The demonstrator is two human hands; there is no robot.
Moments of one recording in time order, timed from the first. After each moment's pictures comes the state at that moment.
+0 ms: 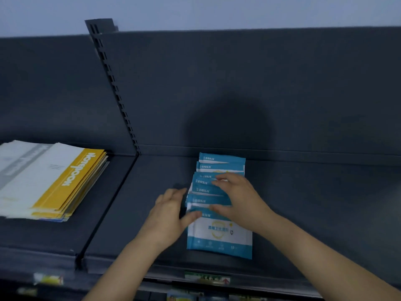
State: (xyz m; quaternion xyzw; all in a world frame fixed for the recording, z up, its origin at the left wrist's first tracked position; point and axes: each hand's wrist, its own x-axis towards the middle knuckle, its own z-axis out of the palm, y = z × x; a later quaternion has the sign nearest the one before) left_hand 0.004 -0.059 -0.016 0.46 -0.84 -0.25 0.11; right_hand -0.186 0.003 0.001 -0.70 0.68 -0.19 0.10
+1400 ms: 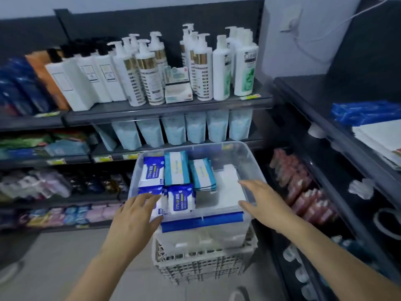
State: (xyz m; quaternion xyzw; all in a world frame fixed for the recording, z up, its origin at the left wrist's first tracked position) left_hand 0.759 0.263 -0.061 0.93 -0.36 0.08 0.06; right_hand 0.615 -0.017 -0.042 -0.95 0.19 -0.03 0.25
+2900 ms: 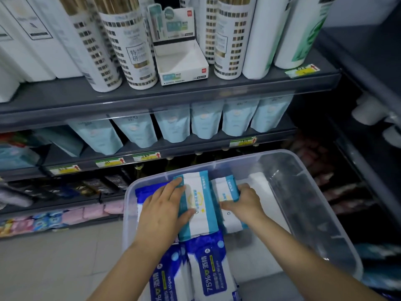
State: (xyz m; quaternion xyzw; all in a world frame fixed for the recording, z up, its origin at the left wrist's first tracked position) left_hand 0.969 0.150 -0.138 0.90 -0.42 -0.03 0.13; right_hand 0.864 -0.033 -0.171 -0.74 0.49 0.05 0.45
